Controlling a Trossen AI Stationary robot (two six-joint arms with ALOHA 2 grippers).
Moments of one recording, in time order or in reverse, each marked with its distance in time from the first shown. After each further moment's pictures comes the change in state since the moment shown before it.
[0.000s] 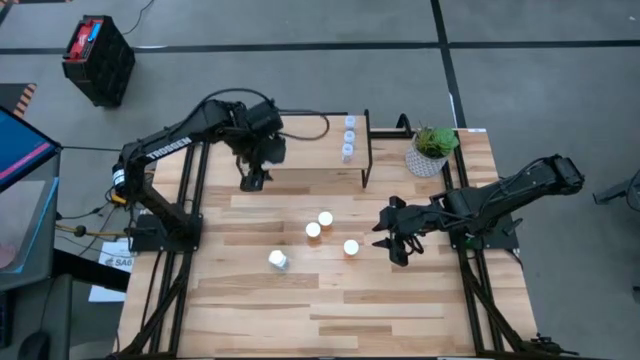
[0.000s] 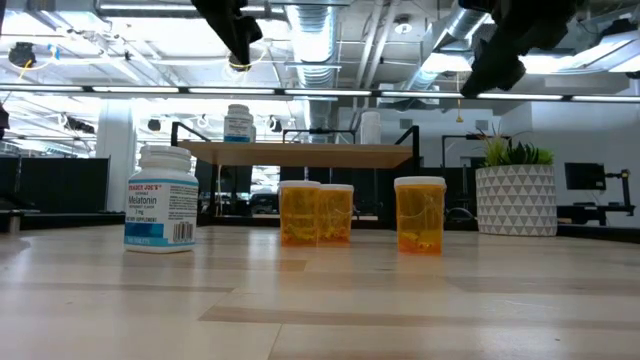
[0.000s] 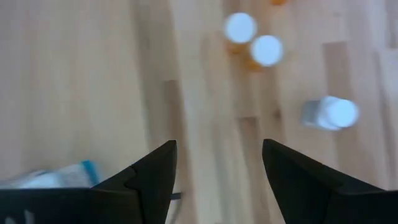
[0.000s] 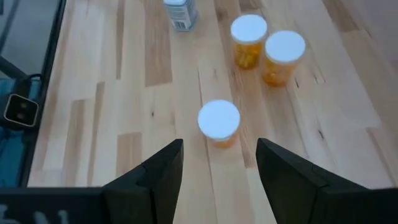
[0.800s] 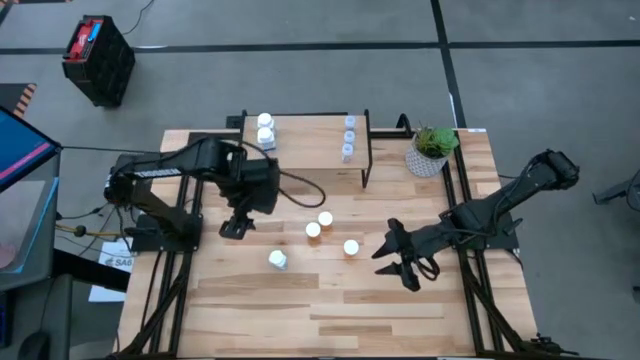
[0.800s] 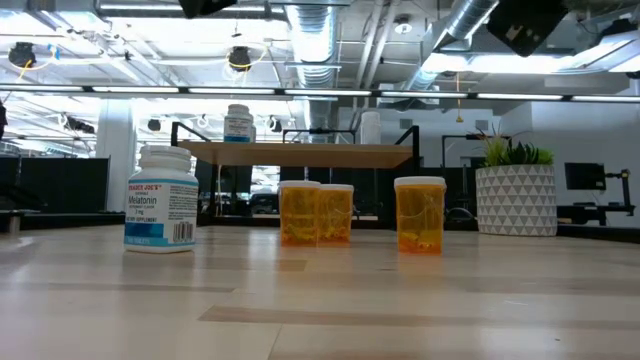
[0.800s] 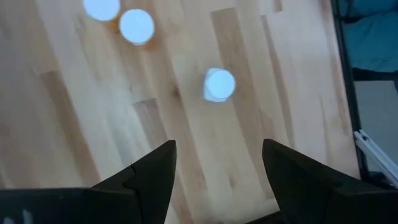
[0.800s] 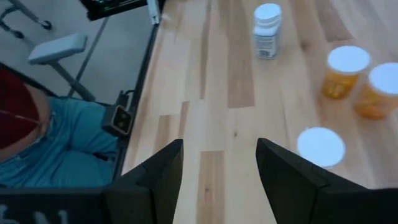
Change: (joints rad) left arm -0.376 -0.057 -0.051 -0.118 0.056 -0.244; right arm 0.212 0.000 0.000 0.180 0.000 0.091
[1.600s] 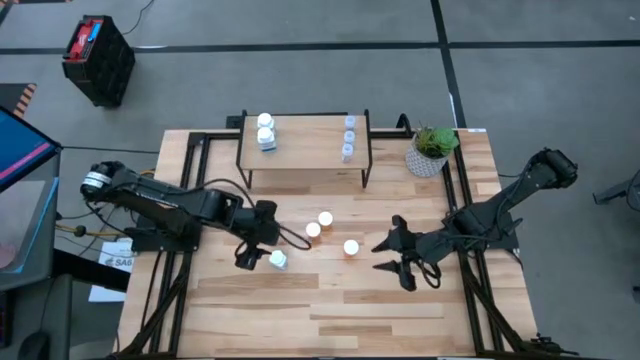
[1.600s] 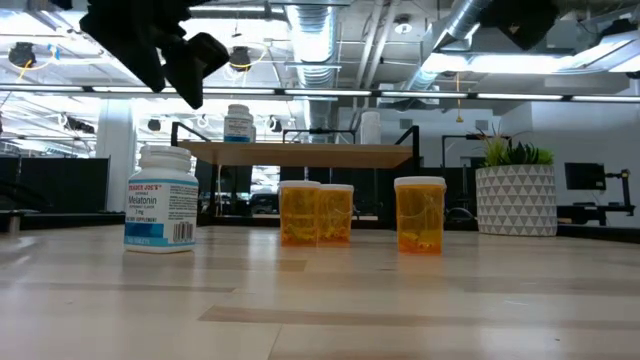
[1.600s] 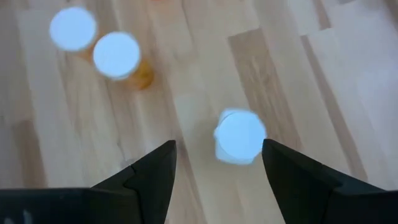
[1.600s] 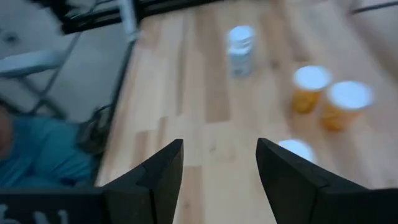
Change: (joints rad) left arm -0.207 -0.205 -0.733 0.804 -0.202 -0.151; right arm 0.051 0.000 0.000 0.004 0.216 0.003
